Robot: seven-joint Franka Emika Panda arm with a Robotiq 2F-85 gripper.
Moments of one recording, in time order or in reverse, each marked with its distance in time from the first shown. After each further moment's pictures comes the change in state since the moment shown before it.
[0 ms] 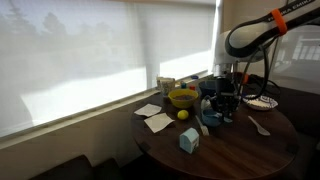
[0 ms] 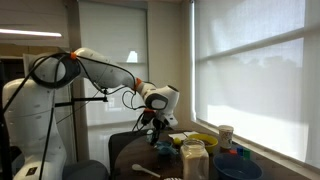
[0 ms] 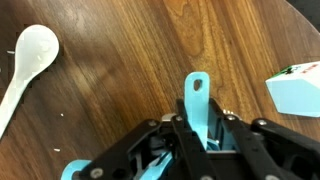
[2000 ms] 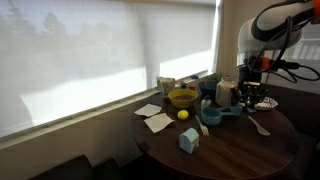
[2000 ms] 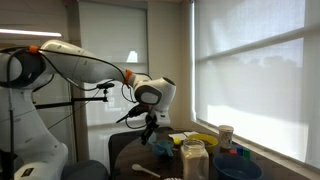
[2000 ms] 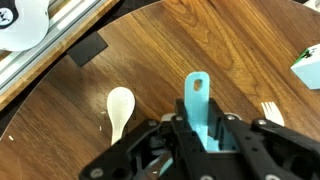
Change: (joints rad) arm -0.088 -0.227 -0.062 -0.133 0.005 -0.148 0.228
